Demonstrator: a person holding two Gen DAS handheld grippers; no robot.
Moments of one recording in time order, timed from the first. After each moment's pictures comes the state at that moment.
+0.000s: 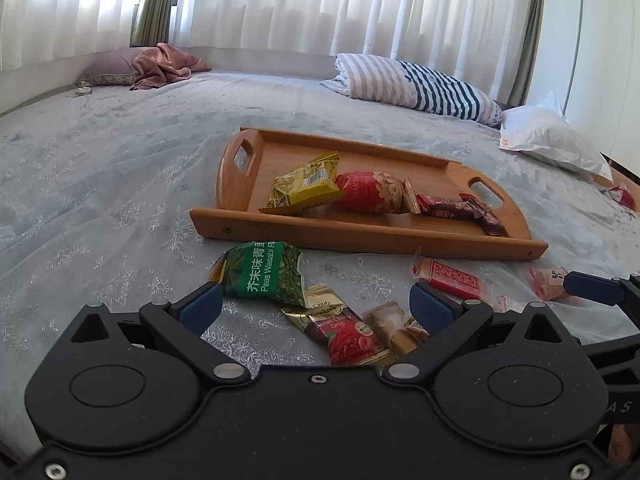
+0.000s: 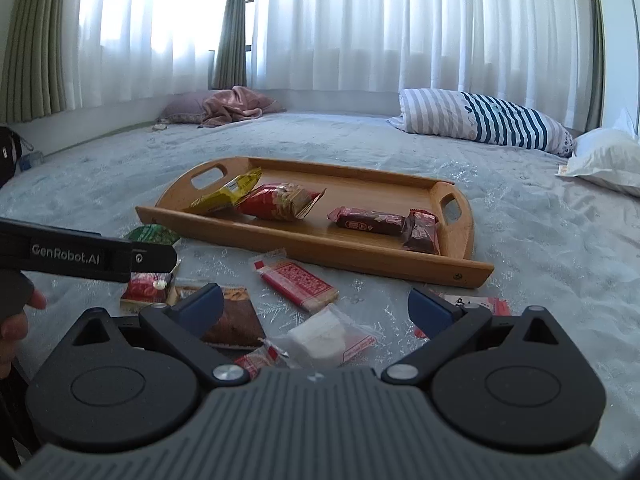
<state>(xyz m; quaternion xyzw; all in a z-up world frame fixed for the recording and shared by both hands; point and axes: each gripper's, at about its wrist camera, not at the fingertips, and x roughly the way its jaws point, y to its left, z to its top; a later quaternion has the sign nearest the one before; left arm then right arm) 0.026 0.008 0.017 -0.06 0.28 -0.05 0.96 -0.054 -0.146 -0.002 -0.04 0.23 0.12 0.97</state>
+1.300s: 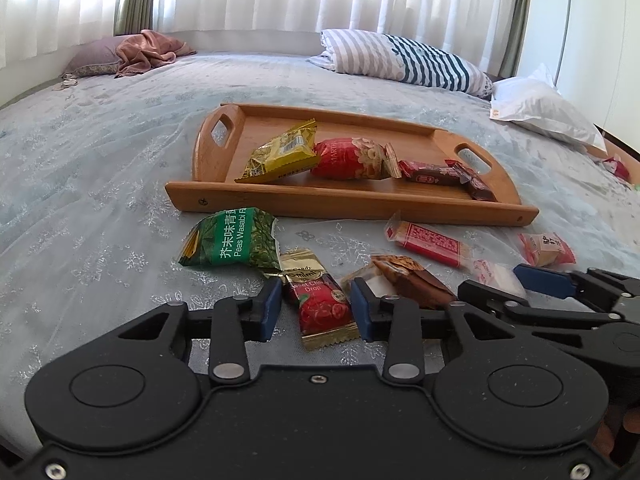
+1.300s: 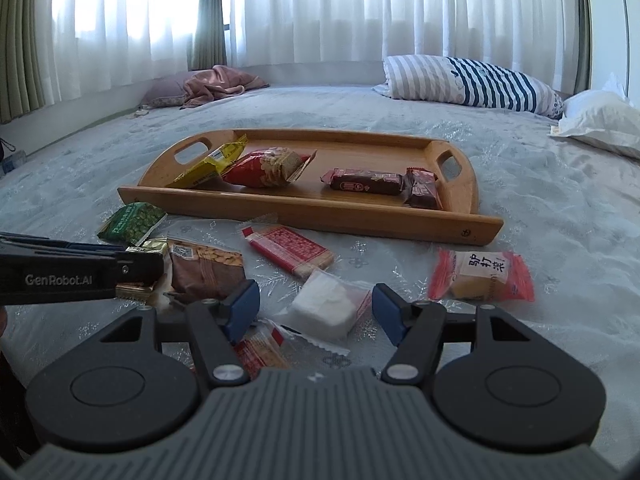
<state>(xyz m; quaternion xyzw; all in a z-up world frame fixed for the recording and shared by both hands) 0.024 -0.011 0.009 -0.04 0.31 -0.07 0.95 -0.036 -0.144 -0.021 0.00 0.28 0.09 0.96</state>
